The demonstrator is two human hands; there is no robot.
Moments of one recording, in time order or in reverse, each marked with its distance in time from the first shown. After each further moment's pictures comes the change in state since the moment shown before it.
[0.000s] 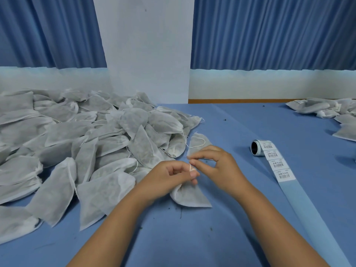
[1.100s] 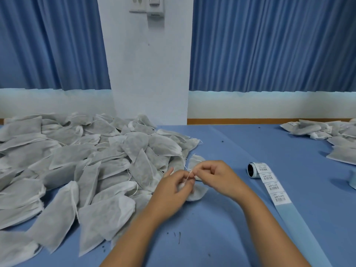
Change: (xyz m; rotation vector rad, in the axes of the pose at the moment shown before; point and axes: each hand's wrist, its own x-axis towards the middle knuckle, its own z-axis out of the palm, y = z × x) left_hand 0.021 0.006 0.016 0.375 0.317 0.248; right_hand 0.028 -0.017 -0.025 0.202 -0.177 0.122
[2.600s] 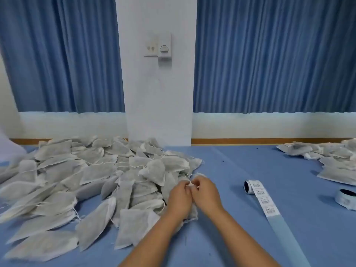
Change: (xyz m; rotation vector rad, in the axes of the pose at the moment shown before) left_hand 0.009 0.029 0.006 0.195 0.139 -0.271; right_hand 0.004 -0.019 0.050 -0.397 0.351 0.171
